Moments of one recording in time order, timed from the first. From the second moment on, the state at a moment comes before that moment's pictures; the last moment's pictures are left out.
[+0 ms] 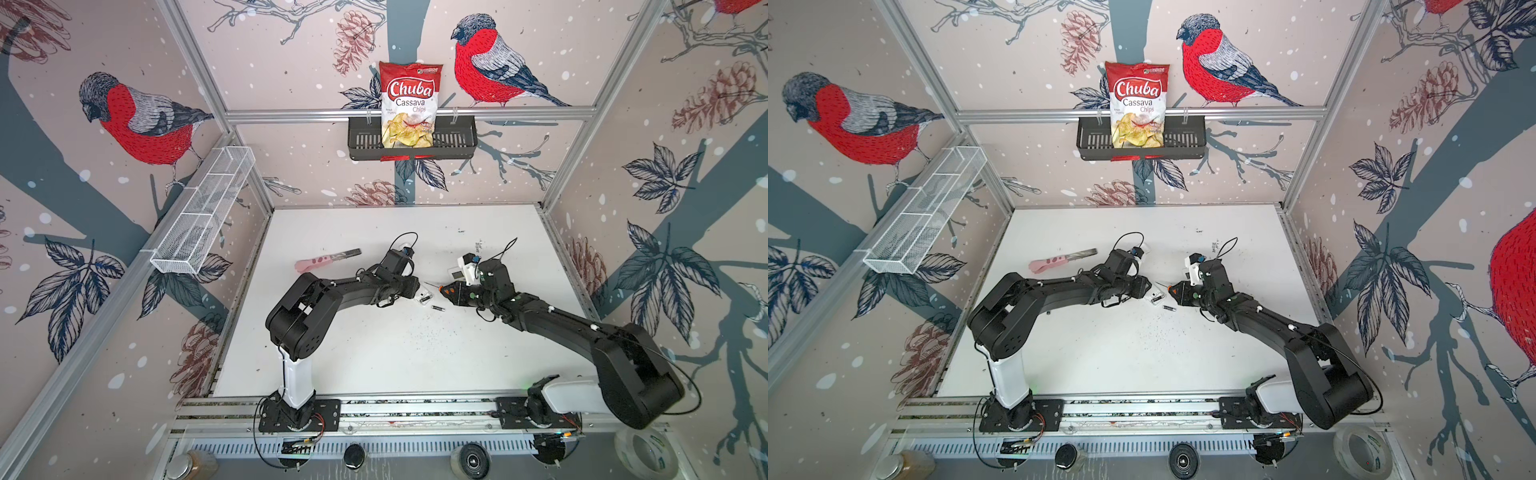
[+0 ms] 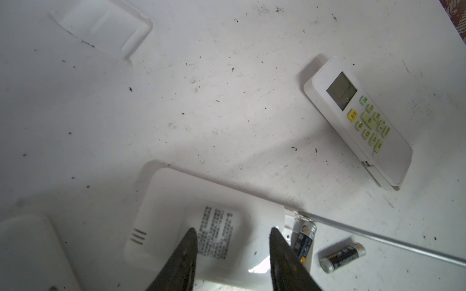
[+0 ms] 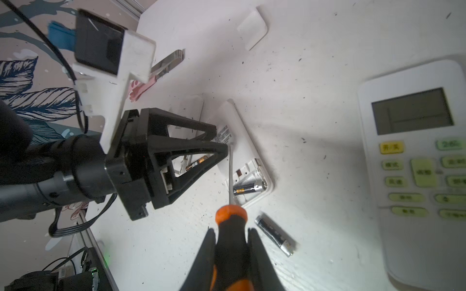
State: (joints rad) left arm -0.66 1.89 1.06 -0.01 0.16 -0.30; right arm 0.51 1.35 0.62 0.05 -0.39 0.52
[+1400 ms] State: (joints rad) left arm -0.65 1.89 1.06 0.01 0.18 -0.31; right arm 0.56 1.32 0.54 -0.02 -0.42 0.53
